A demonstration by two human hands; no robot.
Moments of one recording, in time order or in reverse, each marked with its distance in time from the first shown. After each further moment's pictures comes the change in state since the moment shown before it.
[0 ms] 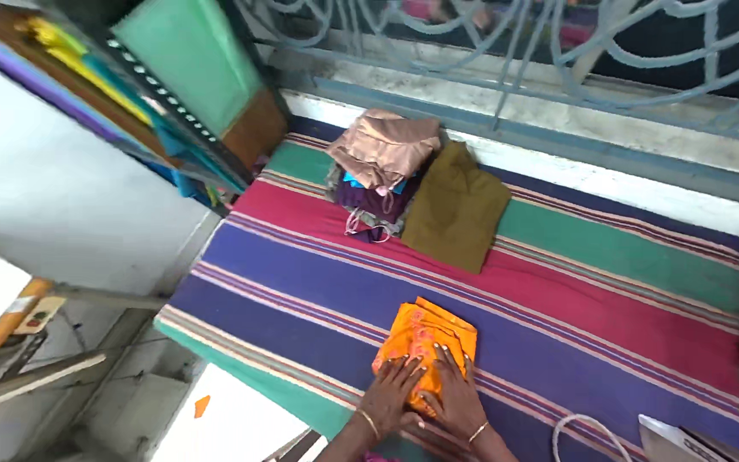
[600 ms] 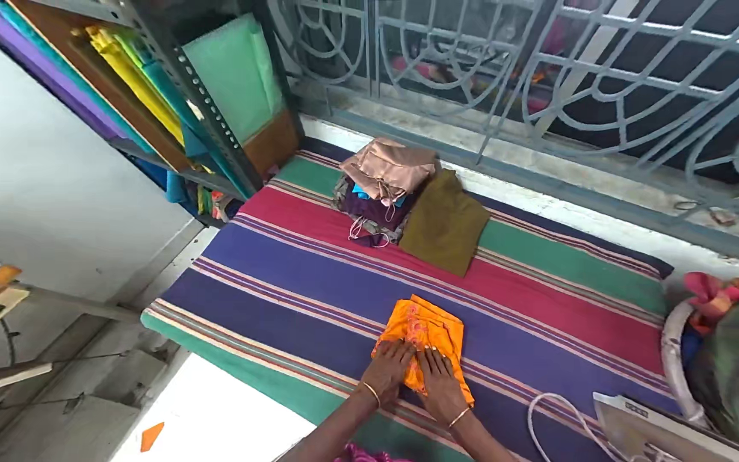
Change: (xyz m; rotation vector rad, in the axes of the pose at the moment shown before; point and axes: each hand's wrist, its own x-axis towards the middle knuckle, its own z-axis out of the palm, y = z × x) left_hand 0.018 0.002 -0.027 0.110 -0.173 -0.060; right_hand 0.015 -0.054 -0.026 -0.220 -0.551 0.234
